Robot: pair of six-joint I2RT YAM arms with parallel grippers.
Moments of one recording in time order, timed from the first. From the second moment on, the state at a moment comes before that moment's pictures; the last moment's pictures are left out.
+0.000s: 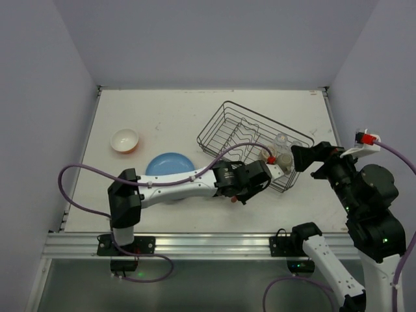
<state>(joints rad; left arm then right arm) -1.26 1.83 1.59 -0.73 -0.16 -0.16 0.25 0.54 1.22 -0.81 0.06 0.43</state>
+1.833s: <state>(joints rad) -1.20 1.66 1.59 -0.69 -0.17 -0.18 0.13 0.85 1.29 -0.87 0.09 0.46</state>
